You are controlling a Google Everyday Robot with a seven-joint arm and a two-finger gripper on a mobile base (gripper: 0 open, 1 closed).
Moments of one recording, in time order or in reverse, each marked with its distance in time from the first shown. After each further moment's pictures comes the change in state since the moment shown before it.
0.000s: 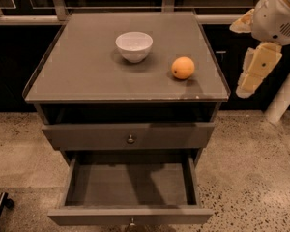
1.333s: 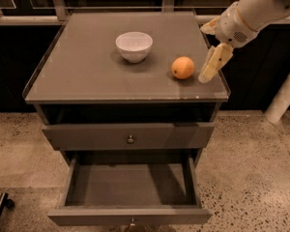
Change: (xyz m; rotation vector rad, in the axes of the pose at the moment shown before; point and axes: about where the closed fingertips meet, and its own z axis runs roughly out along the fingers) arm -0.032 -0.095 0.097 0.015 -0.240 0.012
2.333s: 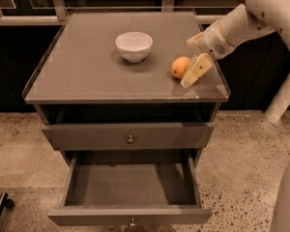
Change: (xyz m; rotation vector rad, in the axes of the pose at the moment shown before) arm 0.001 -0.012 0.066 -0.062 -0.118 0.106
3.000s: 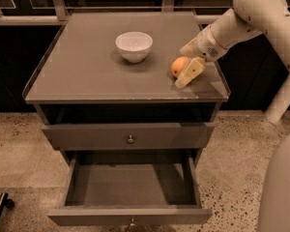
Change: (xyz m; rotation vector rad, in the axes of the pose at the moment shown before) arm 0.006 -0.005 0.025 -0.027 0.046 -0.003
